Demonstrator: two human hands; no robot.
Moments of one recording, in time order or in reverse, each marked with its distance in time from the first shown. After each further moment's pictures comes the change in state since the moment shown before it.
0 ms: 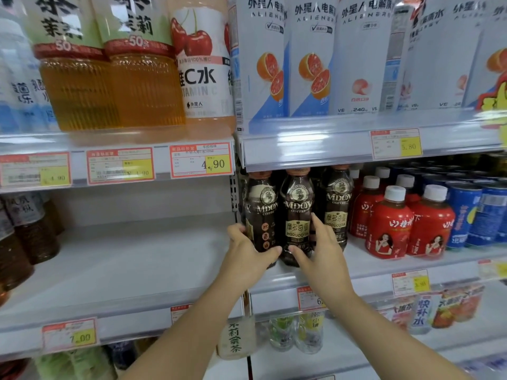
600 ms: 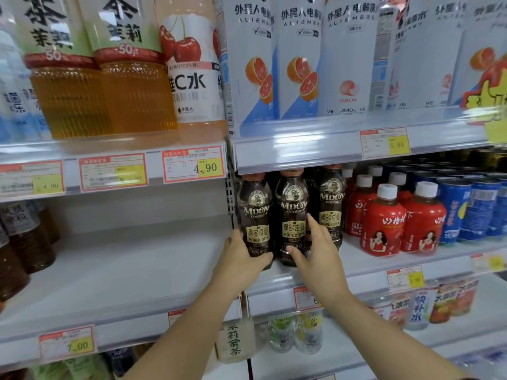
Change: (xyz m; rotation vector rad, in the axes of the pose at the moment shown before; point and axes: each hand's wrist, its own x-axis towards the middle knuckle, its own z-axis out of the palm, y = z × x) left_hand 0.006 -0.007 0.001 0.107 -0.050 -0.031; right_hand -0.002 -0.002 -0.002 0.008 0.006 0.018
